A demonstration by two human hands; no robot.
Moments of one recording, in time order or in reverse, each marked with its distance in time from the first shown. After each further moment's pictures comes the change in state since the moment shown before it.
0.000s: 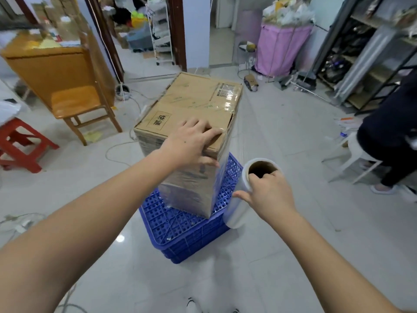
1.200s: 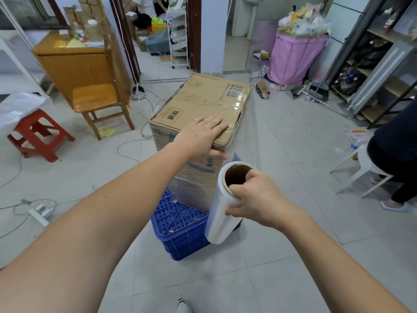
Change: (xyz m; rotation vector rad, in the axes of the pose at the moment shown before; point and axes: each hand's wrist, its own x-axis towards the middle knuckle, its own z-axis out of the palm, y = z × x) left_hand 0.002 0.013 0.001 -0.057 -0.178 -0.096; right_hand -0.021 -0.022 -0.054 0.258 -0.261 -0.332
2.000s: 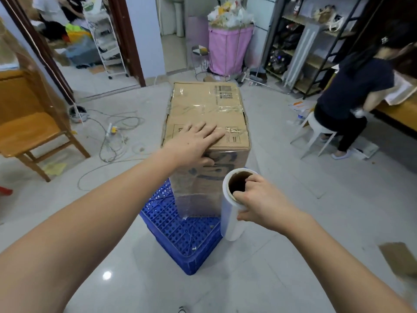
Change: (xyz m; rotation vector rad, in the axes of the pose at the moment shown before) left_hand -0.010 -0.113 0.011 -0.034 -0.001 0.419; right_hand 0.069 -0.099 0.041 -0.164 -0.021 0.231
